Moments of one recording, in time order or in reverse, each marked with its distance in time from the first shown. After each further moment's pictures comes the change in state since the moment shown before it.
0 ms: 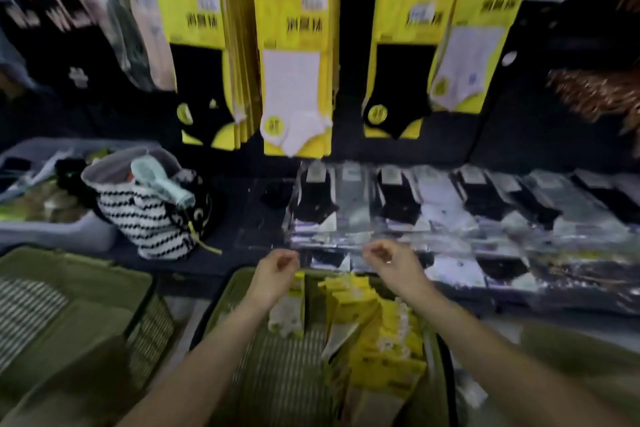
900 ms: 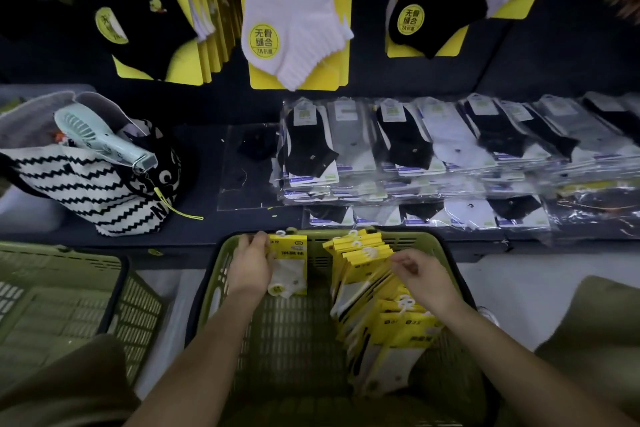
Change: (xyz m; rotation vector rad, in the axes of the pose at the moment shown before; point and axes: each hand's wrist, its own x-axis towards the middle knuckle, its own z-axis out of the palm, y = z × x) left_hand 0.073 -0.137 0.003 0.622 0.064 0.124; right_hand -0.034 0.093 0.047 -0.113 0.058 0.320
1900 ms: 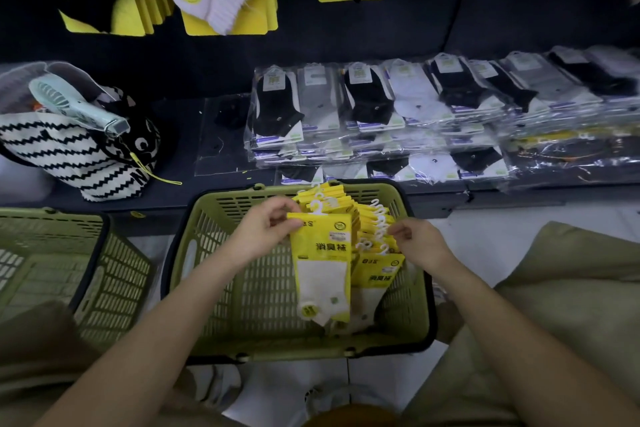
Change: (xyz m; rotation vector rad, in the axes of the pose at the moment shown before) left_hand -0.079 0.096 -0.042 -0.667 -0.429 0.266; right_hand -0.034 0.046 -0.049 -0.180 -0.031 0.052
